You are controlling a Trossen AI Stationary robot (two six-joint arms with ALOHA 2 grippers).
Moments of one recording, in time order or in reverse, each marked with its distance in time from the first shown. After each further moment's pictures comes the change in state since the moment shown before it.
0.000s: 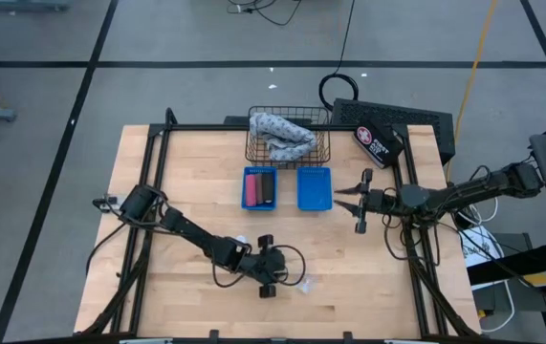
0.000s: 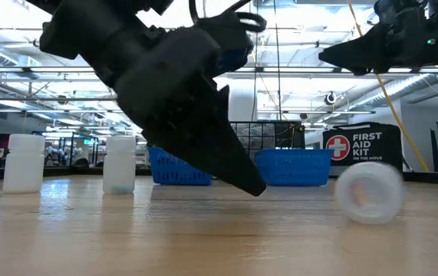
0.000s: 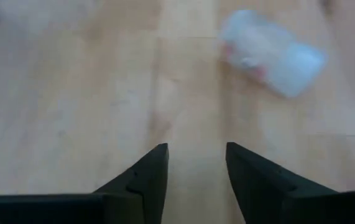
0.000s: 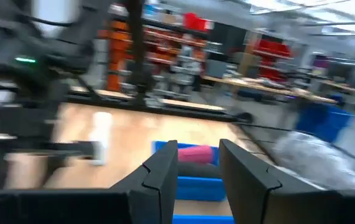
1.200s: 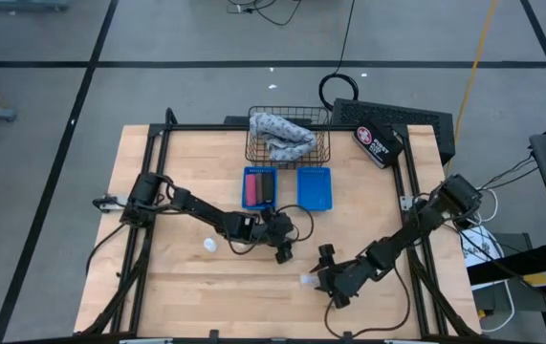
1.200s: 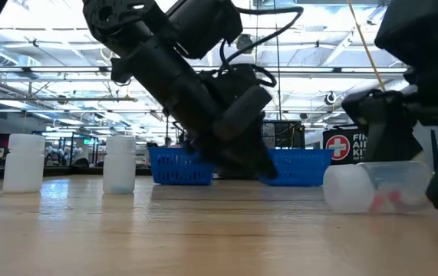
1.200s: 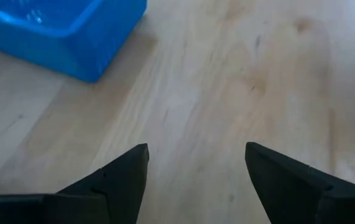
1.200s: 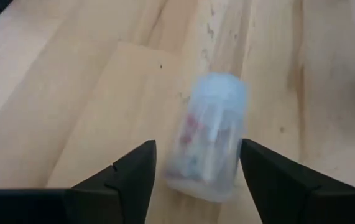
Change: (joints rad) left arm 0.212 0.000 0.000 0.022 -0.029 -0.078; right arm 0.504 1.021 0.575 -0.418 0.005 0.449
